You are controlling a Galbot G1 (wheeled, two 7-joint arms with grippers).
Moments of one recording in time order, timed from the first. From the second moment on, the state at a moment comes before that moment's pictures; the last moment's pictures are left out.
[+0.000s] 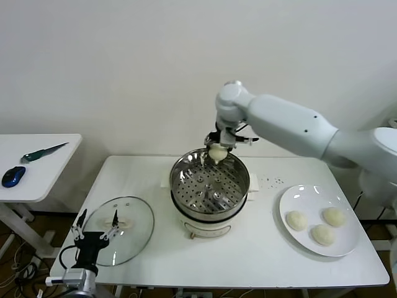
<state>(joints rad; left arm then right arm) 1.62 -1.47 -0.73 -2.01 0.04 -0.02 0.00 0.41 1.28 -1.05 1.11 -0.60 0.64 -1.13</state>
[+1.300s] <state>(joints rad) 1.65 -1.47 -0.75 -2.02 0.03 -0.02 0.00 0.58 1.01 -1.19 1.25 -0.21 0.37 -1.10</state>
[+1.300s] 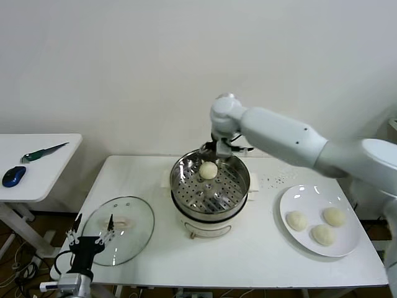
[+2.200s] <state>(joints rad) 1.69 -1.47 -0.75 -2.03 0.03 -0.03 0.00 0.05 0.56 -0.89 1.21 0.07 -0.09 -1.12</state>
